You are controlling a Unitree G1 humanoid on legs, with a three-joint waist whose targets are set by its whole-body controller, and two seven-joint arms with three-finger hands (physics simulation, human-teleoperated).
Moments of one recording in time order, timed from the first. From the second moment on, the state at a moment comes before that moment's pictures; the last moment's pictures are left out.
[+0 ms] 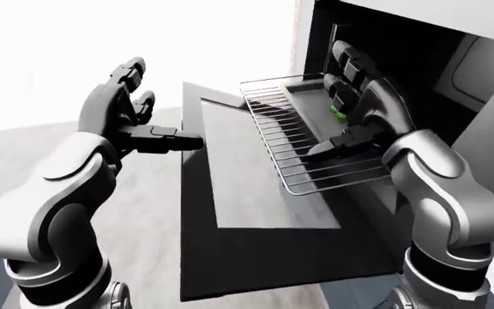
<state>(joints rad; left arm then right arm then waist) -0.69 0.38 0.28 -0.53 -0.41 1.25 0.06 -0.62 -0.29 -0.17 -0.49 0.25 0.93 0.19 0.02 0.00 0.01</state>
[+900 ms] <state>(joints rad) -0.74 0.43 0.29 -0.50 -0.39 1.29 0.02 -0.73 -0.32 -0.19 -0.39 0.27 0.94 0.16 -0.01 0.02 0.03</state>
